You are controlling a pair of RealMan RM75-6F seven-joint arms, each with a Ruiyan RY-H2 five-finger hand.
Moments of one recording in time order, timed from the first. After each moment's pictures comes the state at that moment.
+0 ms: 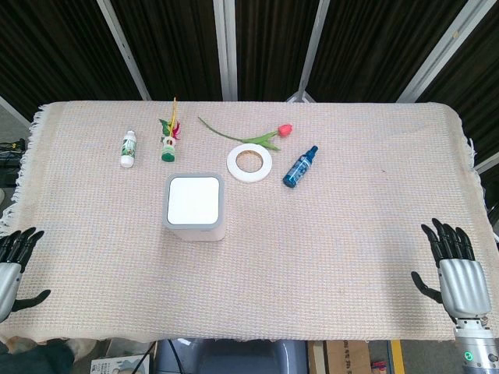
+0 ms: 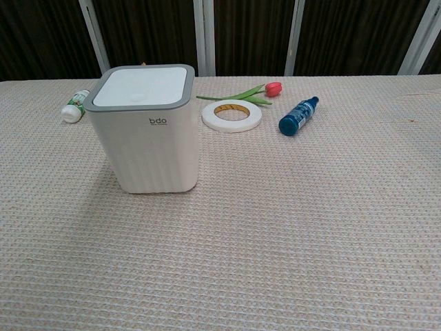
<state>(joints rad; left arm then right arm) -0.03 -0.97 0.01 -1.86 1.47 1.47 0.20 0.06 -1.13 0.07 -1.70 -1.52 1.52 -0.12</state>
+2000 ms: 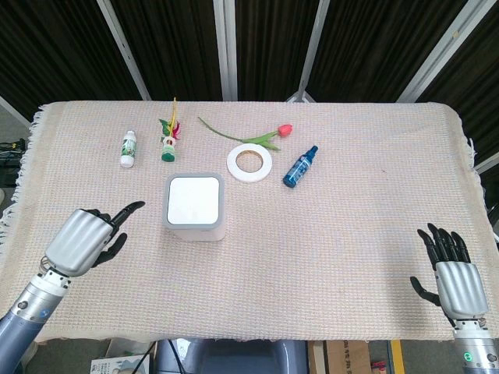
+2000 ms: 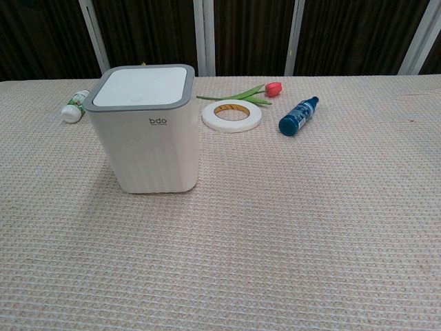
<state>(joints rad) -0.37 -0.95 -0.16 -2.06 1.58 1.22 0.35 0.06 -1.12 0.05 -1.69 -1.50 1.48 -0.11</state>
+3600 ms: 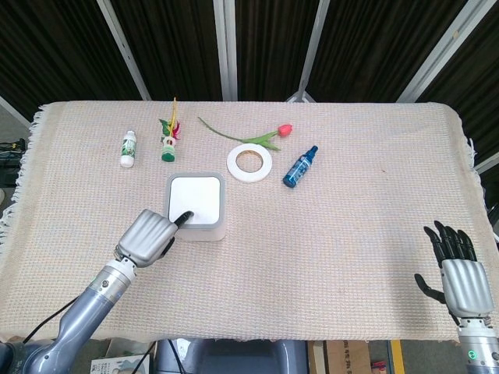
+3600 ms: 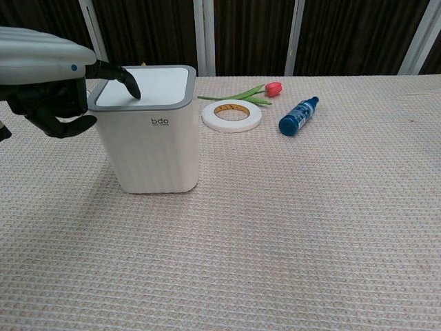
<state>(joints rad) -0.75 -1.15 -0.12 -2.19 0.87 1.10 0.97 0.07 -1.12 0.06 -1.68 -1.49 1.48 -0.09</state>
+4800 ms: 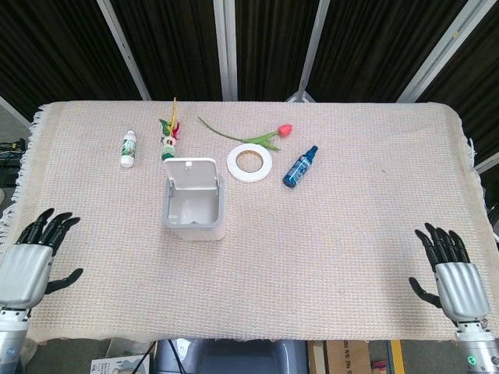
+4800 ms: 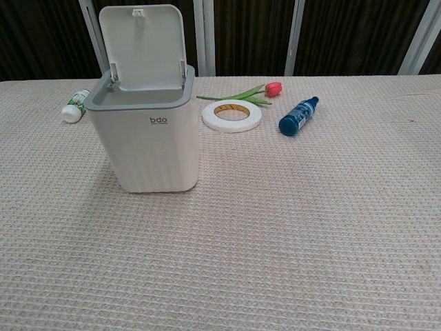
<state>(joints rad) -0.23 -1.02 0.15 -2.01 1.49 1.68 0.33 0.07 -1.10 0.03 -1.68 -1.58 1.50 -0.06</state>
